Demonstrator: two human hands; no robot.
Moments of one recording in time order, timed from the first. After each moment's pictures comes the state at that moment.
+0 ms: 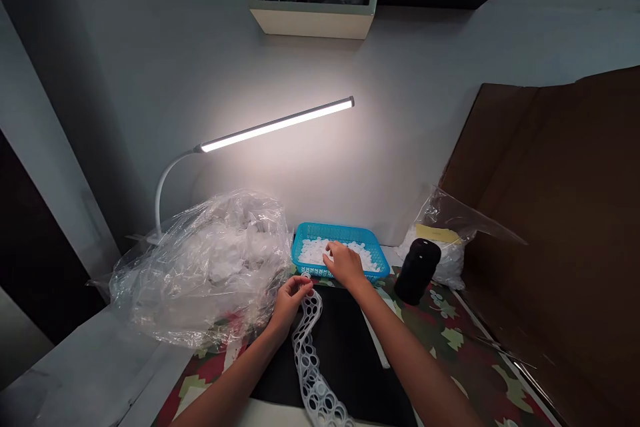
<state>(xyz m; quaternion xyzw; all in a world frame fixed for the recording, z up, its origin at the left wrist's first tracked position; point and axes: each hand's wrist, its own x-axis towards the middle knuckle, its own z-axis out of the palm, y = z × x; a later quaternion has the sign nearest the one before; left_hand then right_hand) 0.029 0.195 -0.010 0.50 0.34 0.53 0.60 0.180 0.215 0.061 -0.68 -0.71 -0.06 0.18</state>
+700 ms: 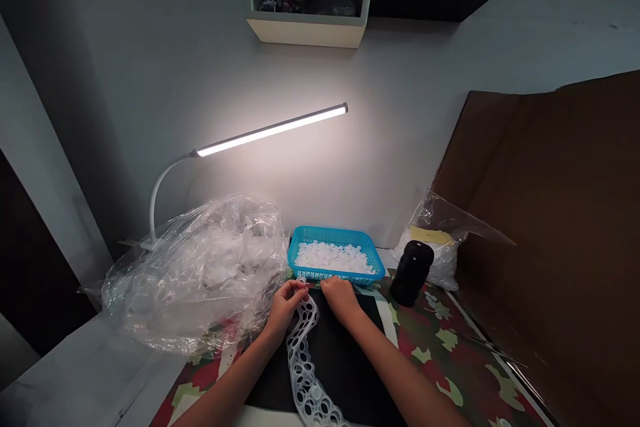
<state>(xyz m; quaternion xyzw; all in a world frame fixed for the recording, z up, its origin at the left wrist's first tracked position) 0.028 0.196 -0.013 0.51 0.32 0.53 0.60 0.179 0.192 0.005 -0.63 -0.76 -0.12 0.03</state>
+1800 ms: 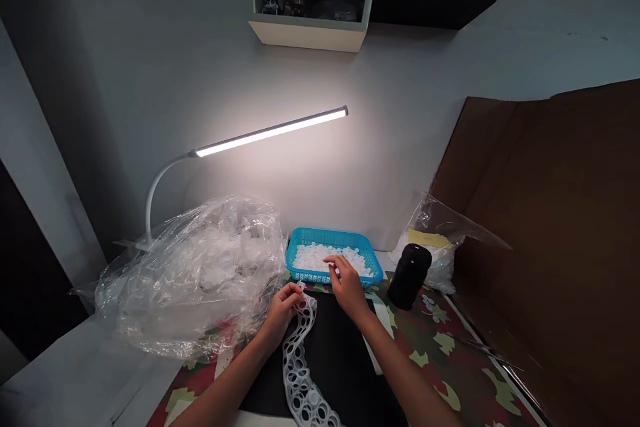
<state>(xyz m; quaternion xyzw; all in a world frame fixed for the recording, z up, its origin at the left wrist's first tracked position) 0.025 0.192 -0.008 0.43 0.27 0.49 0.70 0.192 0.186 0.038 -0.52 -0.72 0.01 0.46</state>
